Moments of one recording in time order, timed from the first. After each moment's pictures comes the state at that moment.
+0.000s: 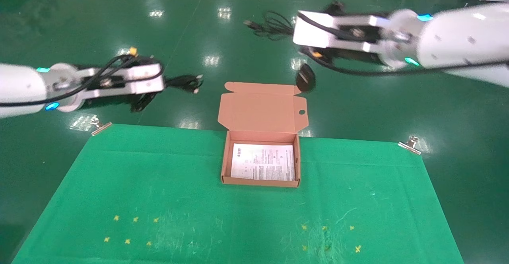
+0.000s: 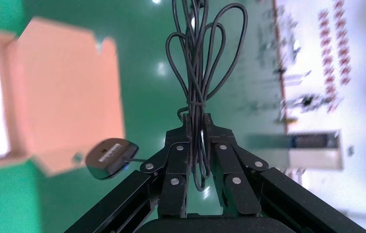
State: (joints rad) left arm -1.59 0.95 0.68 -1.16 2.12 0.96 -0.27; right arm 1.69 -1.10 -0.61 1.19 -2.17 -0.95 0.26
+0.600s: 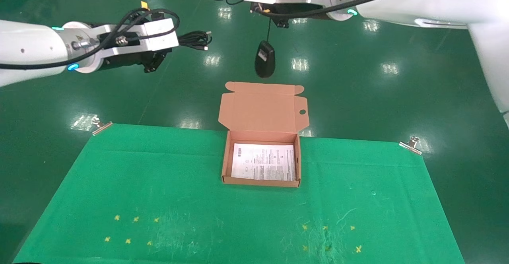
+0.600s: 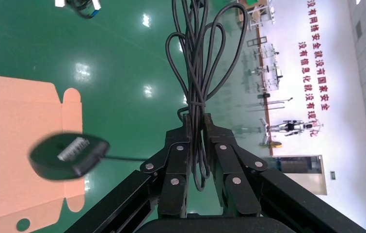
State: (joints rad) left arm -1.66 1.04 0.67 -1.16 2.27 0.90 -0.39; right arm 1.87 -1.33 -0.64 0.83 -2.09 -0.81 0.03
